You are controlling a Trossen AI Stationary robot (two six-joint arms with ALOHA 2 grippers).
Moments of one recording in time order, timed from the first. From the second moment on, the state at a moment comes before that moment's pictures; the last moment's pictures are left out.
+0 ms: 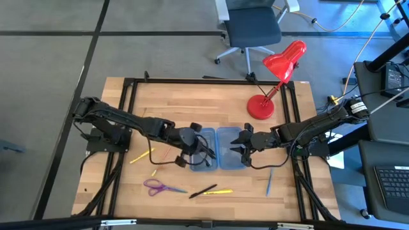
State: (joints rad) left arm -0.19 1.55 1.17 -0.42 -0.09 0.32; right arm 0.29 1.22 0.70 -0.15 0.27 0.39
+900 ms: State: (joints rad) left arm -0.18 1.88 1.16 -0.29 -0.19 0.67; right arm 0.29 1.22 0.70 -0.08 0.03 0.57
